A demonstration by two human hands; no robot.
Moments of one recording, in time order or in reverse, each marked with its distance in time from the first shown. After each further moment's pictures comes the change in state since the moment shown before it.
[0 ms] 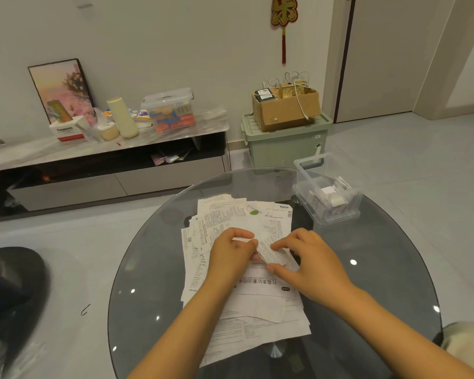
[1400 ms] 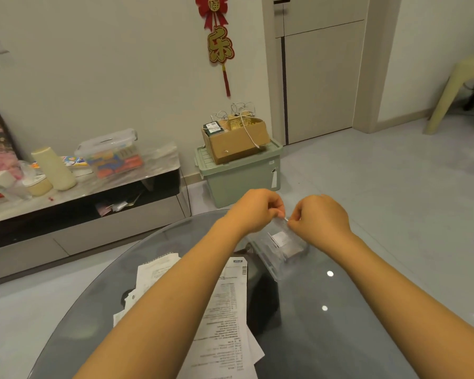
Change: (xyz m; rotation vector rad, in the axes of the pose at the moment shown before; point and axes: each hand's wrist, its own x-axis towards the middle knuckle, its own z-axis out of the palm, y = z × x) left_hand 0.146 0.139 0.131 0.808 -0.501 0.657; right_hand 0.112 0.079 -0.117 -0.308 0.178 0.455
